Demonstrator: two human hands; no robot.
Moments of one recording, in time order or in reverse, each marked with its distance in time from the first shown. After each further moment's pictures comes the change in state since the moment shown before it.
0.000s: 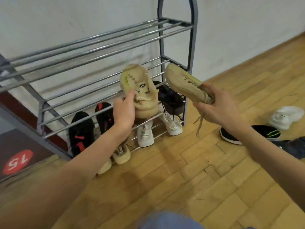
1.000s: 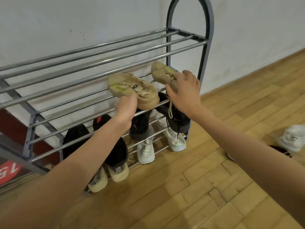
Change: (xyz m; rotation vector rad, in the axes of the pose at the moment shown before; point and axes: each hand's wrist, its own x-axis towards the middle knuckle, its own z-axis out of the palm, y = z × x) left_hand 0.093 0.030 0.025 0.123 -0.069 -0.156; right_hand 0.132 -0.085 0.075 -0.198 0.163 -0.292
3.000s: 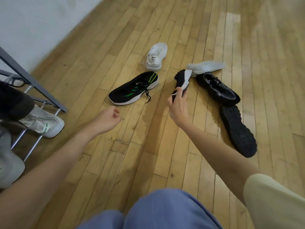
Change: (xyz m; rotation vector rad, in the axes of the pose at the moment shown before) left_hand -0.104 -0.179 0.293 0.890 -1.095 0.370; right_hand -0.325 0.354 -0.059 -0.128 0.120 0.967
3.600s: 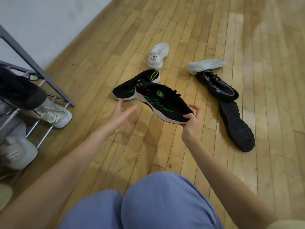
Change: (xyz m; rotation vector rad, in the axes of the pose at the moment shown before) left_hand -0.030 0.030 0.036 -0.597 0.004 -0.088; right_hand -0.100 0.006 -0.058 1.087 0.155 0.479
